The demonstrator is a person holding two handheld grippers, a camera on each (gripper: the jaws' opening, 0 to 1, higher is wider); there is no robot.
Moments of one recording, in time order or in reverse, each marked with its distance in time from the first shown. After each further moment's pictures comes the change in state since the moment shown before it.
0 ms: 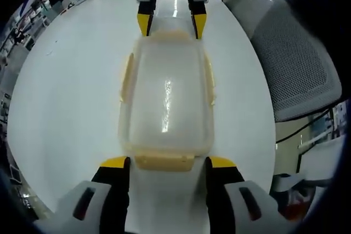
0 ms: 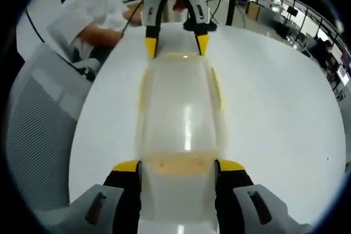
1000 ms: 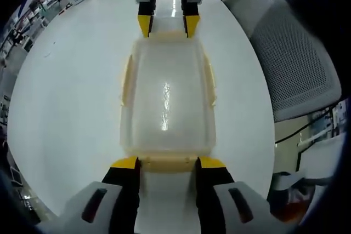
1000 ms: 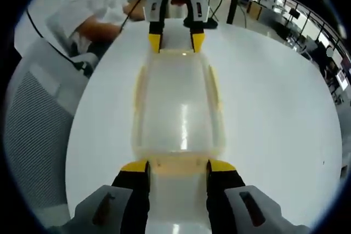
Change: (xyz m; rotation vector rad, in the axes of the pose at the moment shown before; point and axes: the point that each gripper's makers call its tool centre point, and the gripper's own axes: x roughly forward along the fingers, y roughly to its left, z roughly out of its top) left arm 0.000 0.001 0.003 0.013 0.014 -0.008; right arm -0.001 -0.003 -0.003 -0.024 0.033 -0.014
